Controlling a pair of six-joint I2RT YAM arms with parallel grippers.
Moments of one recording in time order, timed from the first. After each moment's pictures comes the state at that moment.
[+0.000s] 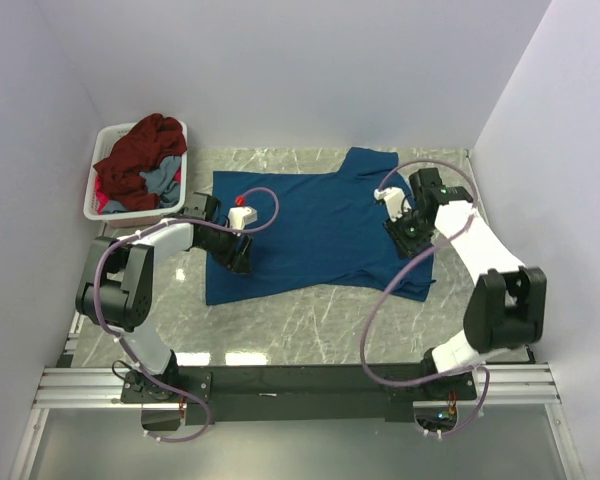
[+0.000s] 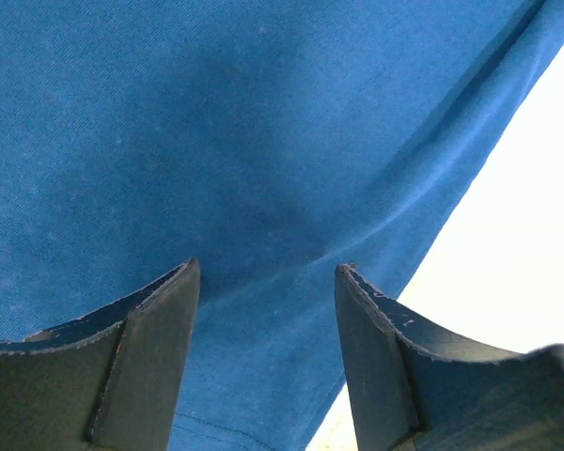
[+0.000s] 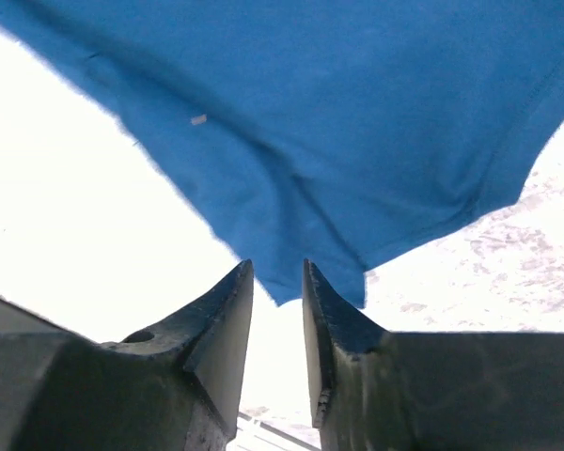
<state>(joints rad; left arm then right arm) -0.22 1.71 0.99 -0.43 0.59 0.34 0.11 1.55 1.23 -0.99 -0.19 -0.54</state>
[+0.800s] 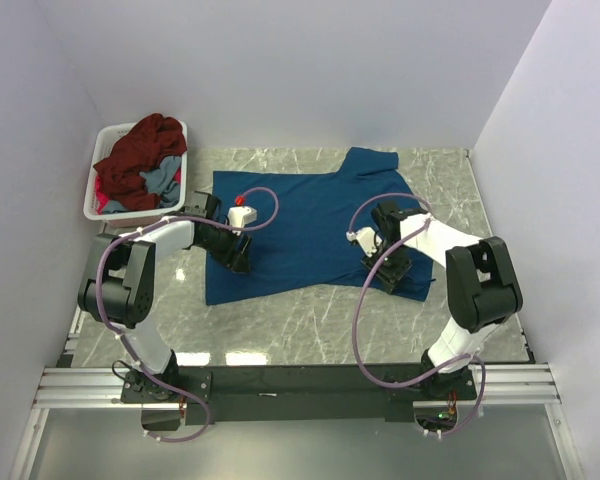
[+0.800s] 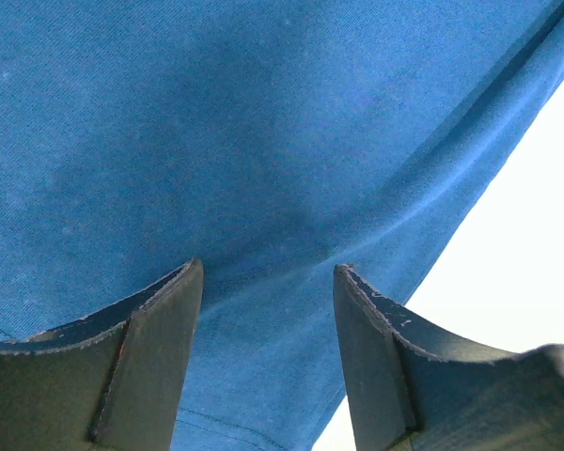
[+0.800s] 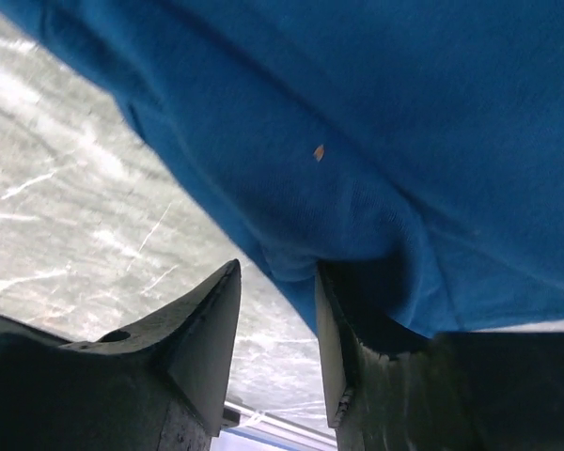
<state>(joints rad) -0.22 1.73 1.01 -0.45 0.55 0.34 0.29 1.69 1.04 -0.89 -0.07 -0.53</state>
